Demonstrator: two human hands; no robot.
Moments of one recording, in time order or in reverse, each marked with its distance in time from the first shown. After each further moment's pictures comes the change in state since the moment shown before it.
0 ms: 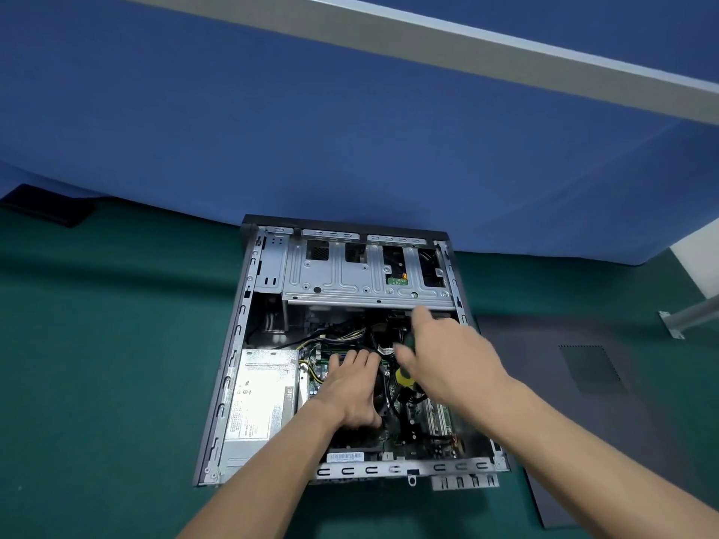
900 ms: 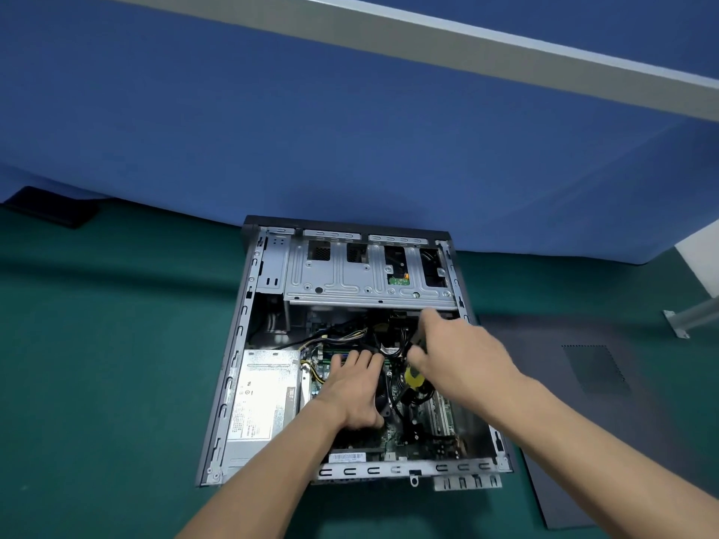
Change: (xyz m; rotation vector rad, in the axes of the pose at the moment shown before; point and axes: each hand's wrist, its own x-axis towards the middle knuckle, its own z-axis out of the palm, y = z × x) left_hand 0.000 0.001 -0.001 0.045 0.004 0.014; right_hand -0.001 0.009 -0.005 -0.006 -0.028 0.014
